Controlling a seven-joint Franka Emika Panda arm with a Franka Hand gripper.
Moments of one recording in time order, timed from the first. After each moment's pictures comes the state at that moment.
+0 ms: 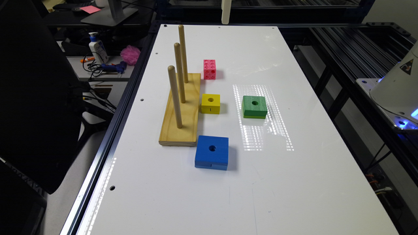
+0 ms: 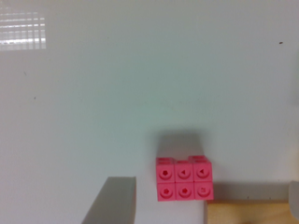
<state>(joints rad) -0.27 0.02 0.00 -2.26 -0.01 2.31 0.54</state>
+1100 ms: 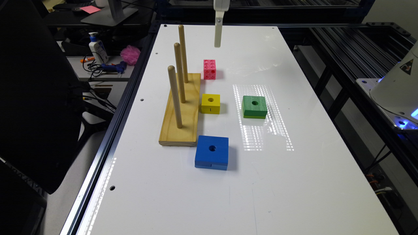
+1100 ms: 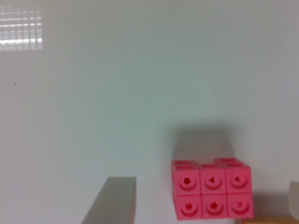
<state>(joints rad) -0.28 0.23 0.00 -2.23 -0.01 2.48 0.53</state>
